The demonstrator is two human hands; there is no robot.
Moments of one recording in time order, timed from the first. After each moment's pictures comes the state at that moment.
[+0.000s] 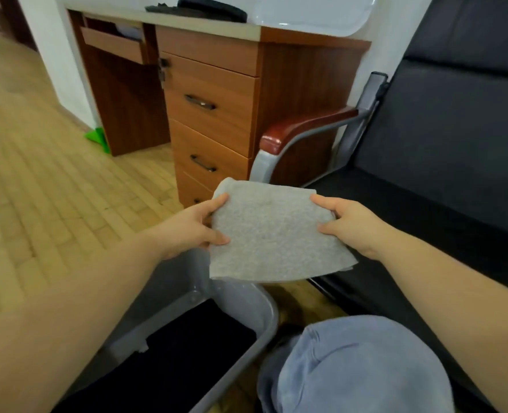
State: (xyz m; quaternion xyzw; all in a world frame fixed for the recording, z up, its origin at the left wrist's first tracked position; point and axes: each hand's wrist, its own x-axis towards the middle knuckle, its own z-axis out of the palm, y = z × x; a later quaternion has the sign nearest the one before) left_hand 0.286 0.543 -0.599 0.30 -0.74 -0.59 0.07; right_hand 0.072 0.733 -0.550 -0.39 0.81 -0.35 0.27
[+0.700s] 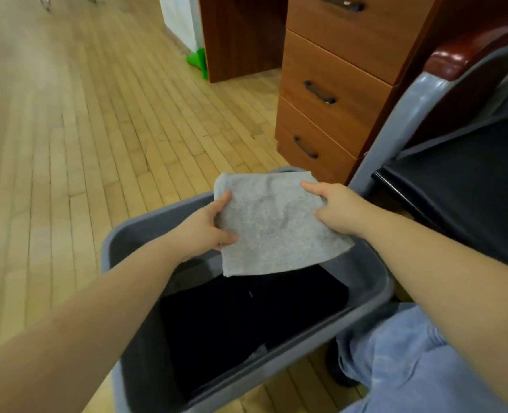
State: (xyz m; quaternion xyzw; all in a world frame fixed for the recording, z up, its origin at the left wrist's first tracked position) left_hand 0.455 0.527 -0.701 0.50 -0.65 -0.56 0.10; right_hand 0.209 0.590 -0.662 -0.53 0.76 -0.15 0.35
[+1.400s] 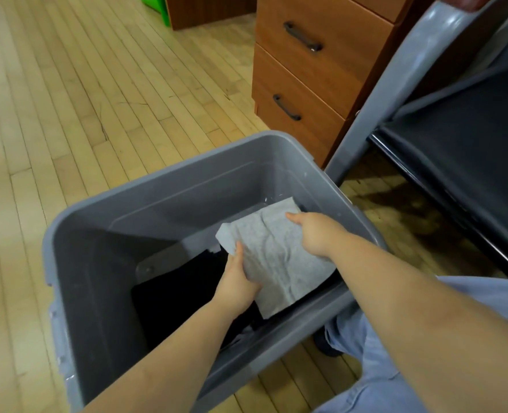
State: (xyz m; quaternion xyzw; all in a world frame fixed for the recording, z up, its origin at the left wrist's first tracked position) left_hand 0.393 0.612 -0.836 0.53 -0.59 -0.60 0.09; right_hand 0.206 0.602 -0.771 -0.53 0.78 0.07 0.33
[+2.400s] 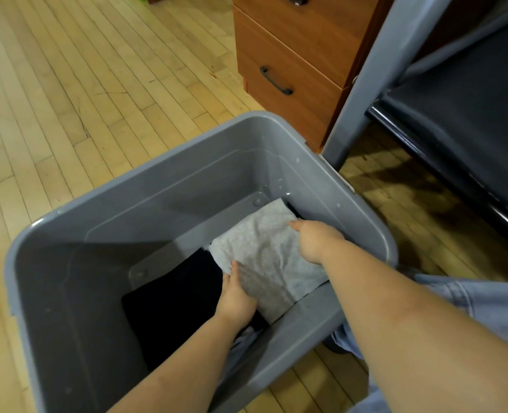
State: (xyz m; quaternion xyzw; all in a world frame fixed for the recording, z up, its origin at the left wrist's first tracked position) left_hand 0.377 0.619 -0.901 0.61 -0.58 -0.54 -0.02; right_hand 0.180 0.597 -0.843 -0.51 0.77 0.16 0.36
